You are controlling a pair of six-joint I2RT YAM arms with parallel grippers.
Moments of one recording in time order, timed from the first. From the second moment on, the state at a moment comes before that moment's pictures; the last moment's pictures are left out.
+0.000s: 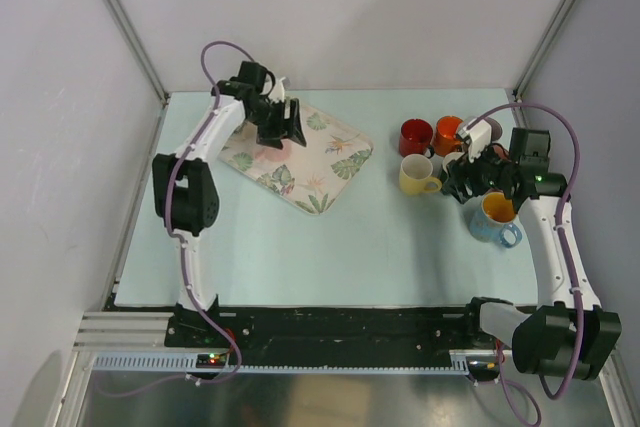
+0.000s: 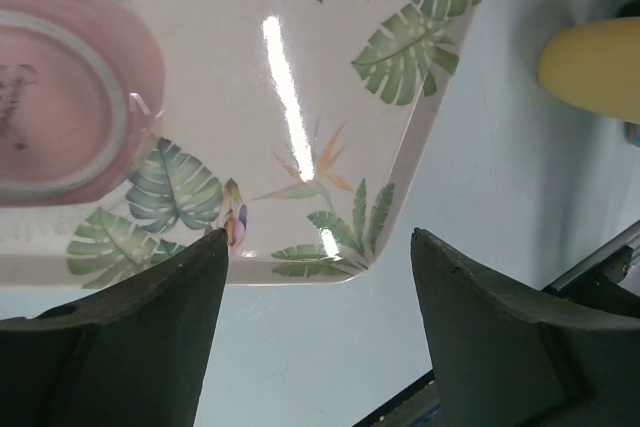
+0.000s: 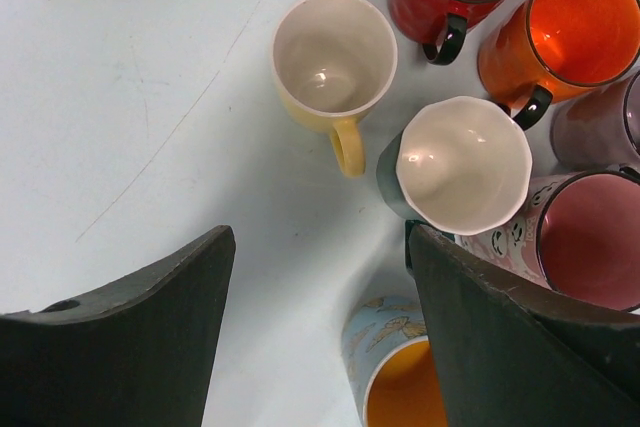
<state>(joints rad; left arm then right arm) -0.24 2.11 1.96 -0.95 0.43 -0.20 -0.10 1.13 1.05 -0.69 -0.59 -0.61</state>
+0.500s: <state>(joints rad) -0.14 2.09 2.08 -0.96 0.28 0.21 -0.09 1.13 1.03 -0.66 -0.59 -0.59</state>
